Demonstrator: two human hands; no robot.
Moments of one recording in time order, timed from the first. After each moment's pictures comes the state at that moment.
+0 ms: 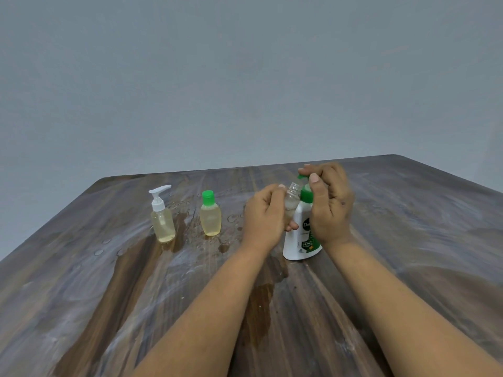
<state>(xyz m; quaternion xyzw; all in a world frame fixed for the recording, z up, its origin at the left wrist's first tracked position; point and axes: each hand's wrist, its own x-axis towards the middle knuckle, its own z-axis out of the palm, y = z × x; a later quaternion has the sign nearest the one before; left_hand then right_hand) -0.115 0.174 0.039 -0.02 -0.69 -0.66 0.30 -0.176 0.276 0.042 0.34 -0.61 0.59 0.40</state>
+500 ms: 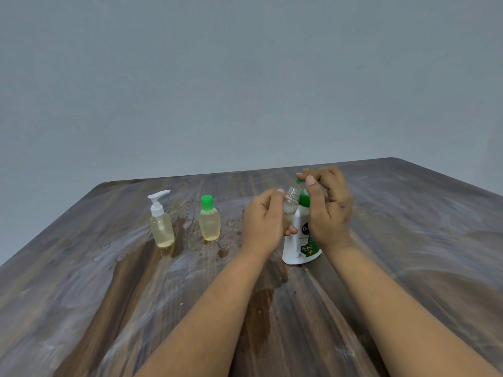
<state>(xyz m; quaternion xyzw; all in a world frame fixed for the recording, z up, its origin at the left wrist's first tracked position) -0.114 0.175 0.040 -0.02 -0.69 -0.66 0.30 -0.175 0.276 0.045 0.33 -0.62 0.59 0.39</state>
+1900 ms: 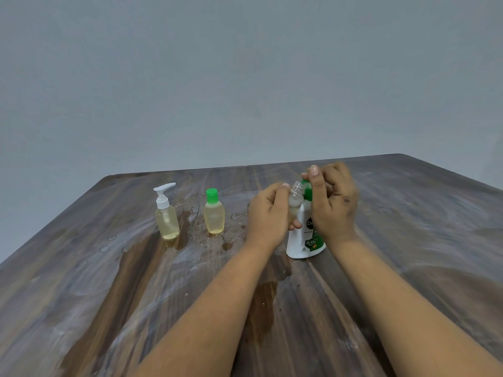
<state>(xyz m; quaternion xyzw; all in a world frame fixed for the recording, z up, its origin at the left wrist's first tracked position) -0.114 0.175 0.037 -0.03 -0.69 -0.66 0.30 -0.177 0.274 0.043 0.32 -0.63 0.58 0.41</state>
